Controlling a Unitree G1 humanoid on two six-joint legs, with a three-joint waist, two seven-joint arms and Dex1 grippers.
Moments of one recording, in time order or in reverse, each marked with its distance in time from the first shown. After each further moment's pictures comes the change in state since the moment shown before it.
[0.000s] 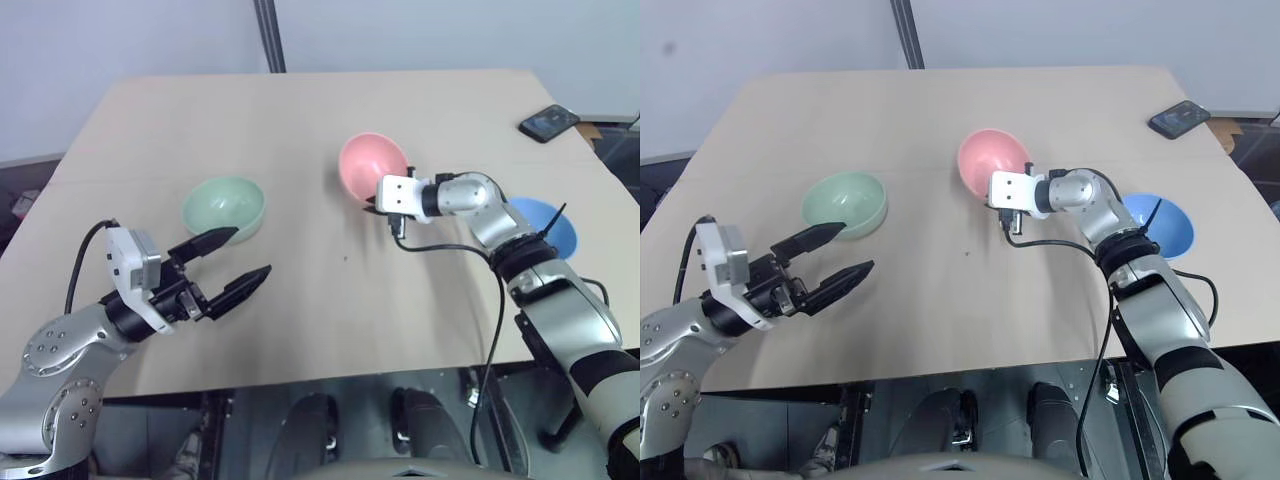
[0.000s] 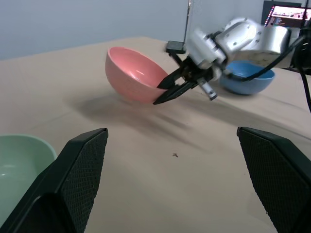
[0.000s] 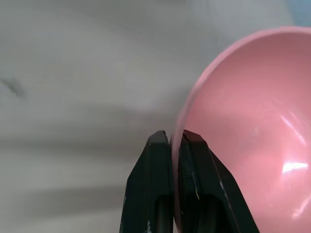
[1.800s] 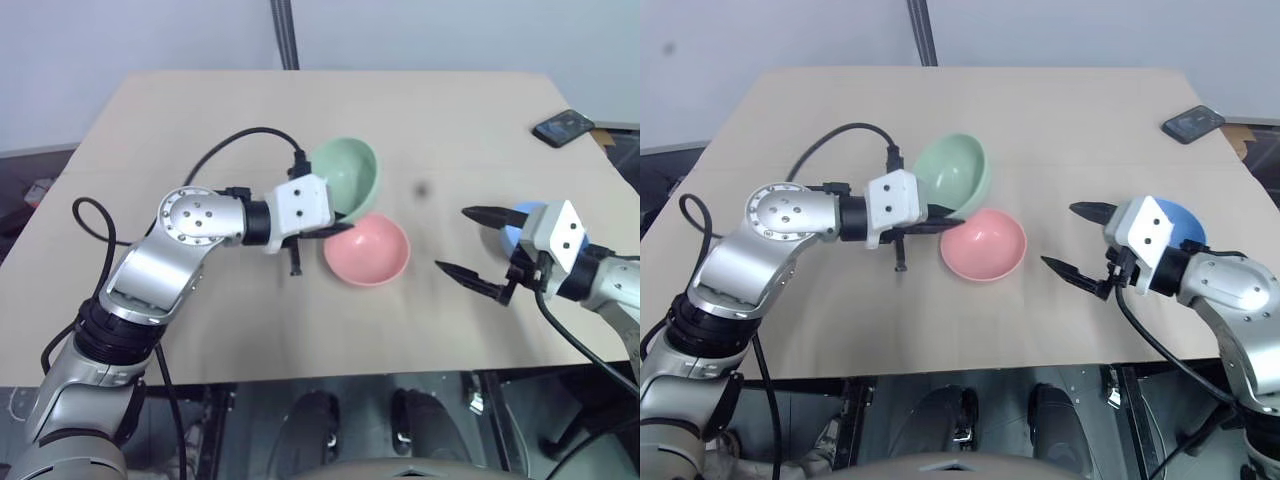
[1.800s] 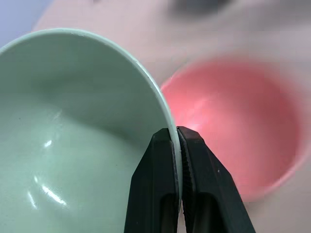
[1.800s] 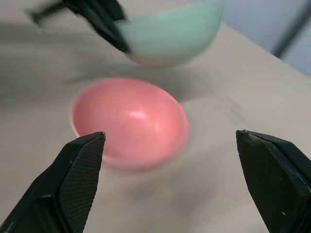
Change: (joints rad) left arm -0.791 0.135 -0.703 0.159 0.495 0.010 -0.180; right arm 0.872 -0.367 -0.588 -1.290 0.545 0.863 -0.206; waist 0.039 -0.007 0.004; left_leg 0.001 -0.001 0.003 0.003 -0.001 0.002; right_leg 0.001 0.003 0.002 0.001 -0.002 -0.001
